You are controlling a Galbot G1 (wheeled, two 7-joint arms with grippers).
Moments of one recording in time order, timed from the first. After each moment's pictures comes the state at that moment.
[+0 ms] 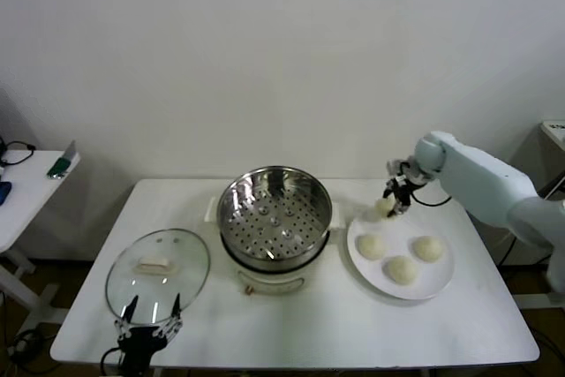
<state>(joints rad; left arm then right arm) 1.80 -1.50 -0.68 -2.04 -0.10 0.00 0.00 0.34 1.01 -1.14 0.75 0.14 0.01 -1.07</state>
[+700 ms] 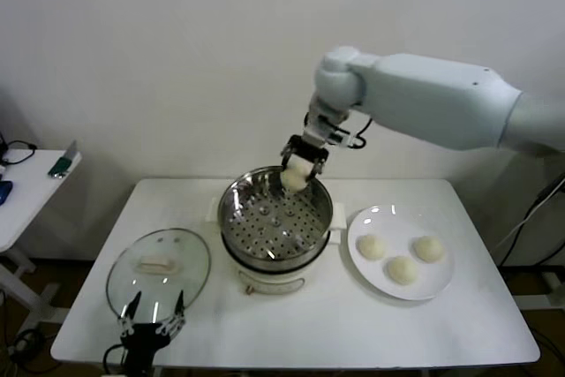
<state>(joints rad) 1.80 -1.50 -0.66 -2.05 -0.08 0.00 0.00 0.76 1.21 -1.40 1.26 0.09 0.45 -1.06</state>
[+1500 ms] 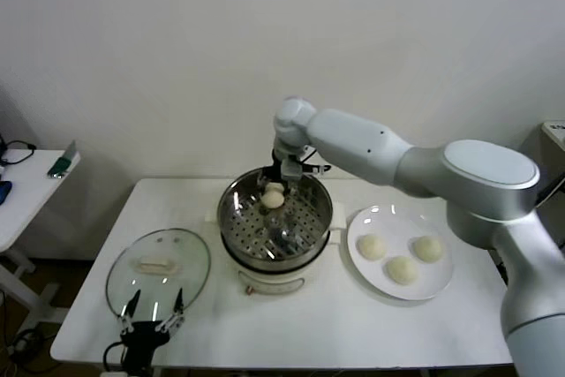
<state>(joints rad) 1.78 -1.50 -0.67 -2.04 -0.09 0.00 0.00 0.43 1.46 -1.20 0.82 -0.43 0.78 -0.91</state>
